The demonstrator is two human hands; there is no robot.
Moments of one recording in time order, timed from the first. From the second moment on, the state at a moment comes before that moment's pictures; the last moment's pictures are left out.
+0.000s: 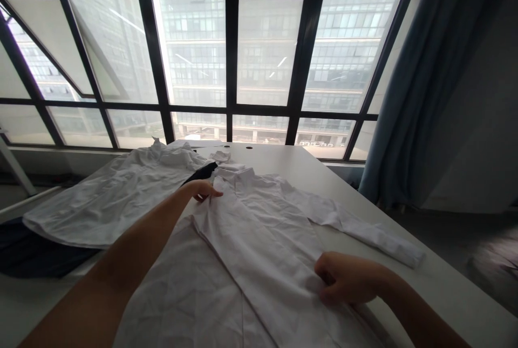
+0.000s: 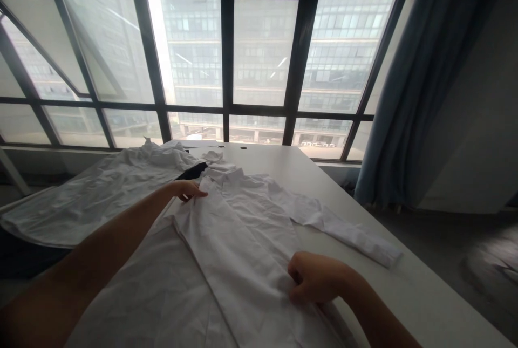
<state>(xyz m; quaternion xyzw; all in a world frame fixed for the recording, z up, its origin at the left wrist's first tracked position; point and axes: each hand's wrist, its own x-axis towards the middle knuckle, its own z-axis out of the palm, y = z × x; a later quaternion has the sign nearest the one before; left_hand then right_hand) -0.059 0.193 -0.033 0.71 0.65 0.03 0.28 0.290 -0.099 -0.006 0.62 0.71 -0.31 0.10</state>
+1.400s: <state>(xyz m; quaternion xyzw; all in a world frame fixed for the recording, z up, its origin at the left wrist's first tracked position) -0.118 0.045 -0.049 0.83 0.54 0.13 0.07 0.055 0.269 -0.024 0.60 0.70 -0.27 -0.27</state>
